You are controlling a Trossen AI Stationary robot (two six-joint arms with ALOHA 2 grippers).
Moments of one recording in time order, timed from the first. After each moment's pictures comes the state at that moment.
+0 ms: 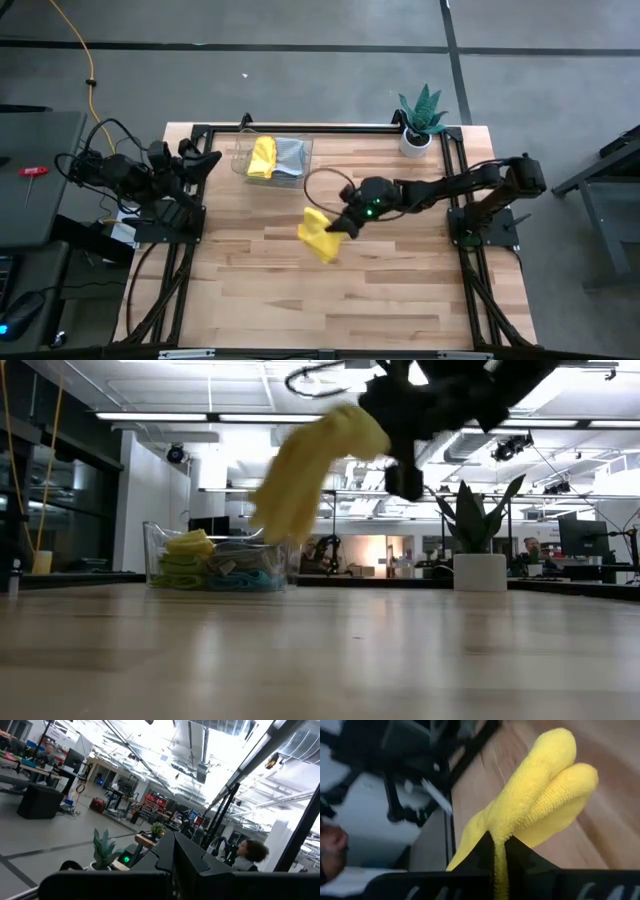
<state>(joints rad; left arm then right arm) -0.31 0.42 0.63 0.20 -0.77 -0.18 0.00 1.55 0.83 0.29 -0.34 0.87</state>
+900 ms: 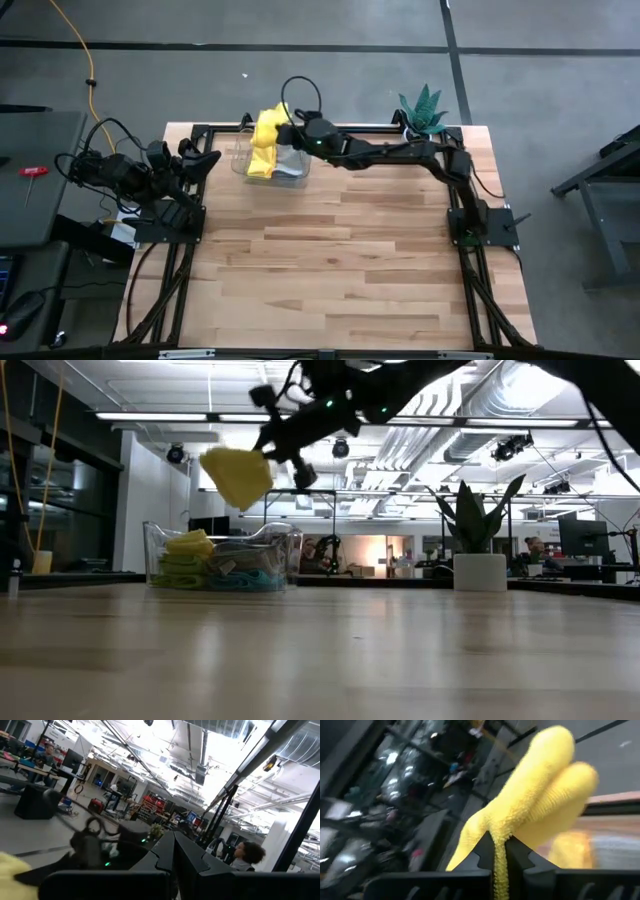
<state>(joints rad) -0.31 0.42 0.63 0.21 -0.77 -0.18 -0.26 2.09 1.65 0.28 0.28 1.02</state>
